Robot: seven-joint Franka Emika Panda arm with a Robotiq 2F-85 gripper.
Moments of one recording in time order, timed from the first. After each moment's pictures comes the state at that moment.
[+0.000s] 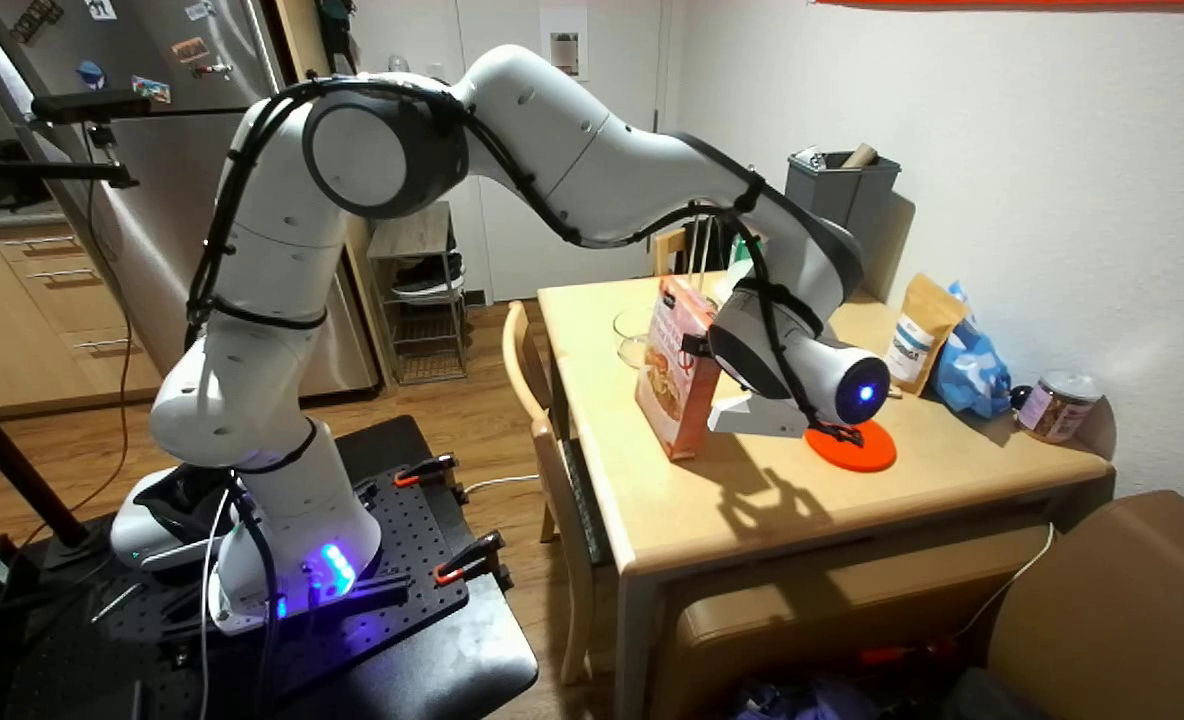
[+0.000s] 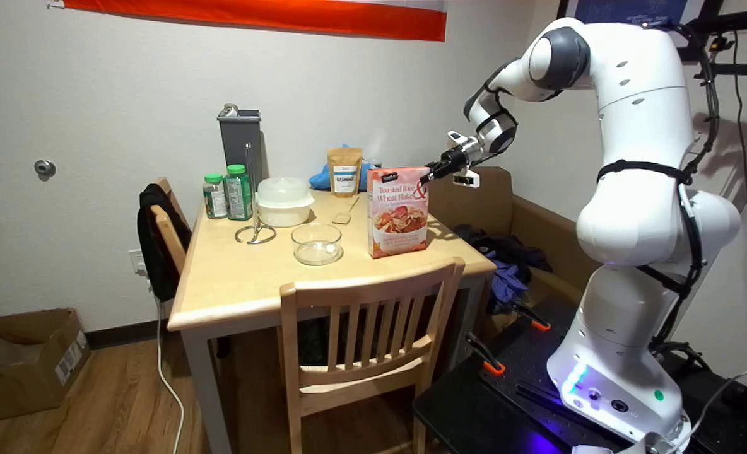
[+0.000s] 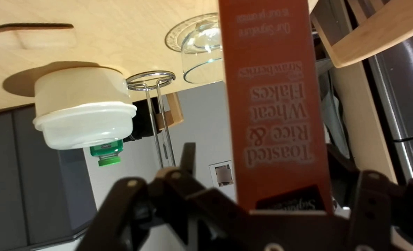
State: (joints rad) arm -0.41 0.49 -0.22 -1.78 1.16 1.62 -2.10
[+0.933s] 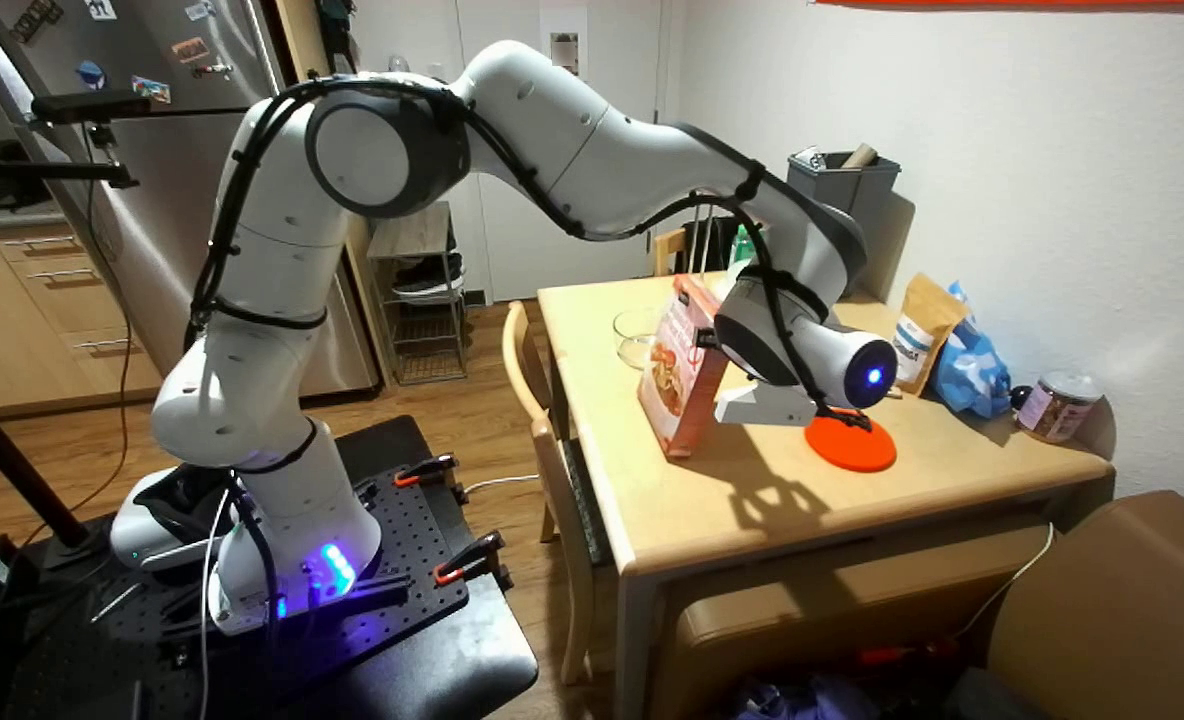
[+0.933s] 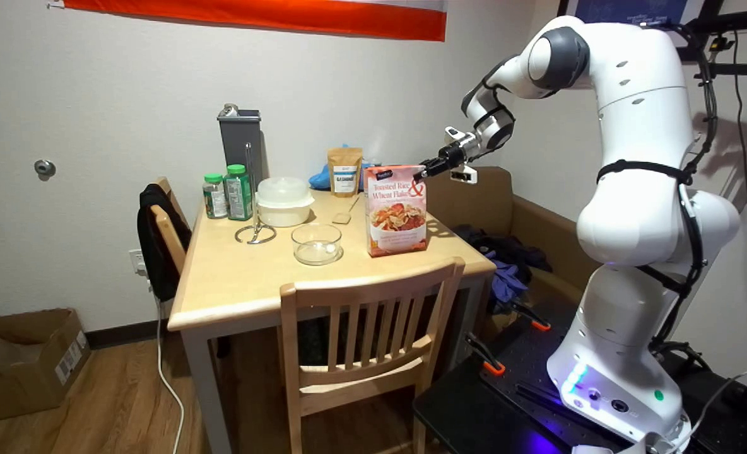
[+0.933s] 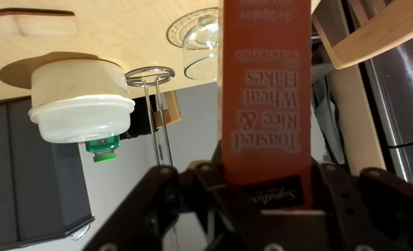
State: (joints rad) arm -0.40 0.50 -0.22 -1.75 1.15 1.62 -2.10
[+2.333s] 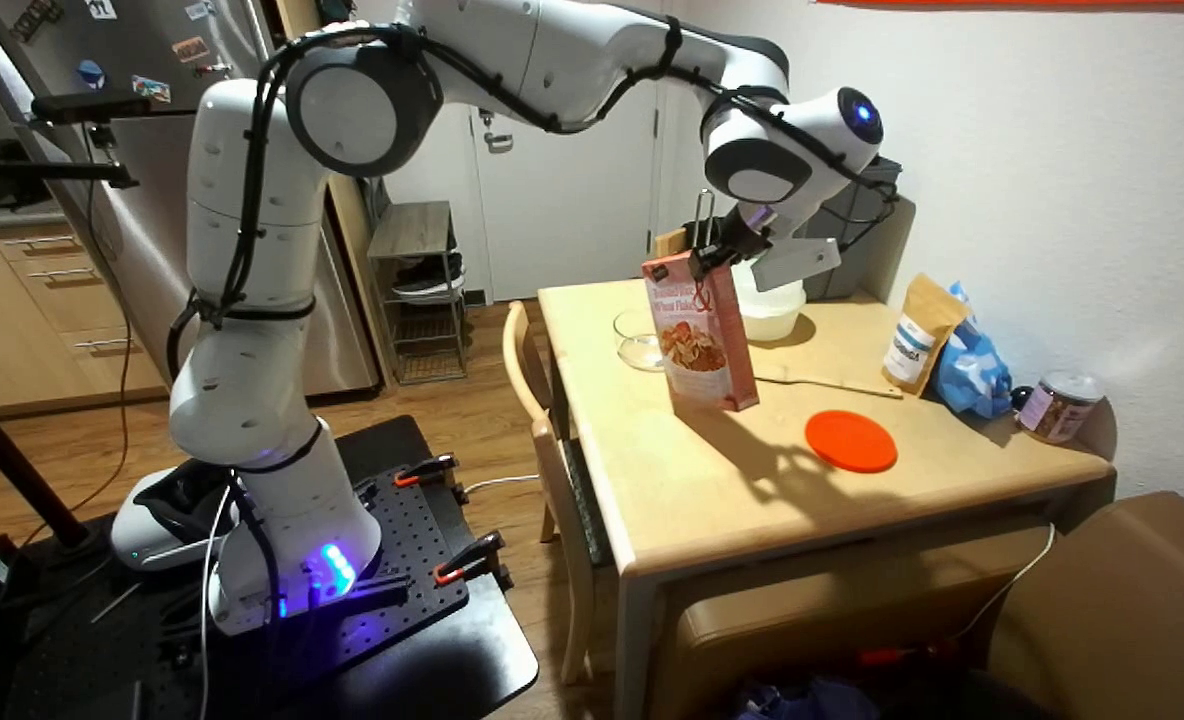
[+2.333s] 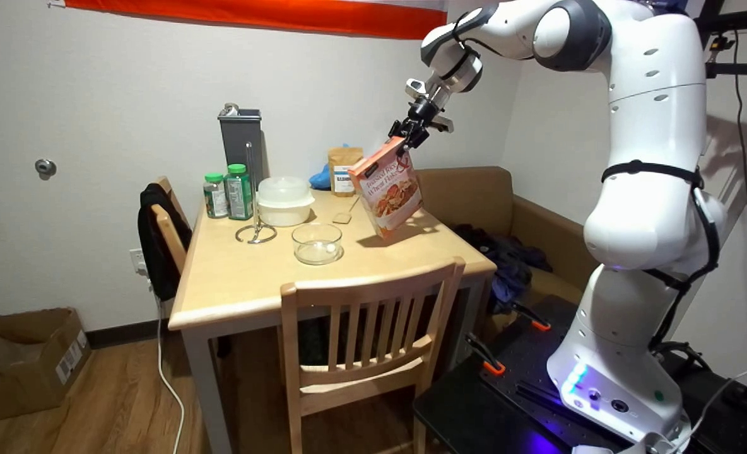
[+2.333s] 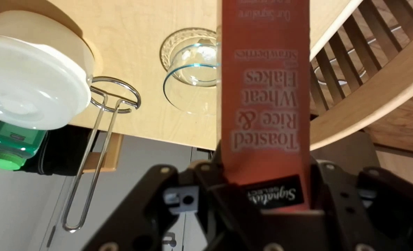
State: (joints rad) arm -0.23 0.36 -0.14 -1.56 0.70 1.73 -2.07
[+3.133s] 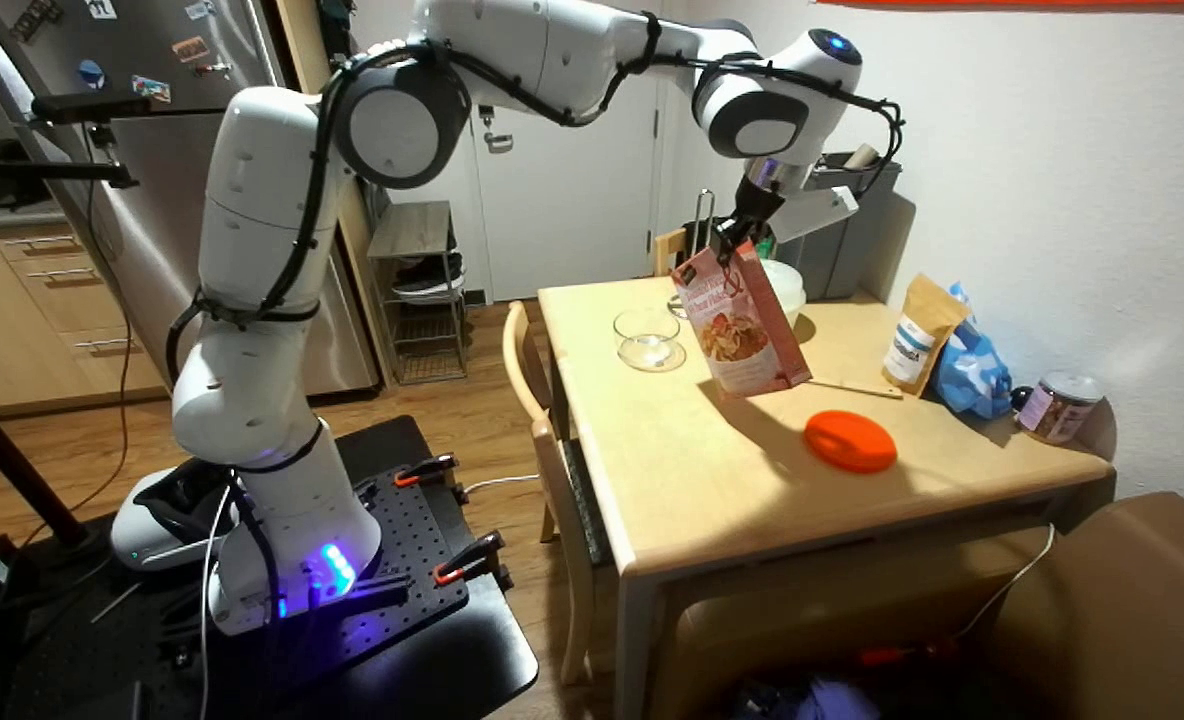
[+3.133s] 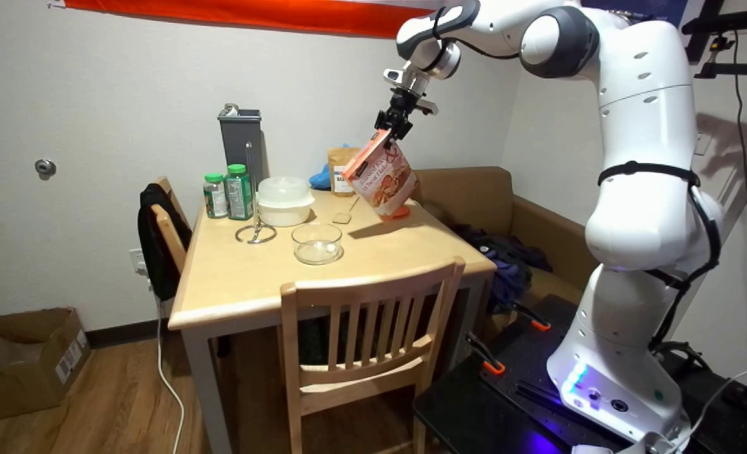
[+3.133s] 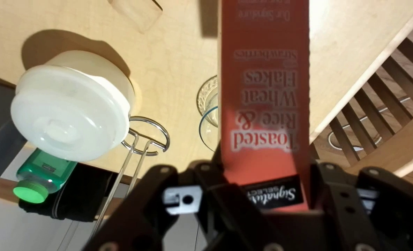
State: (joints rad) arm -0.20 0.43 -0.04 -1.39 0.45 1.85 -1.90
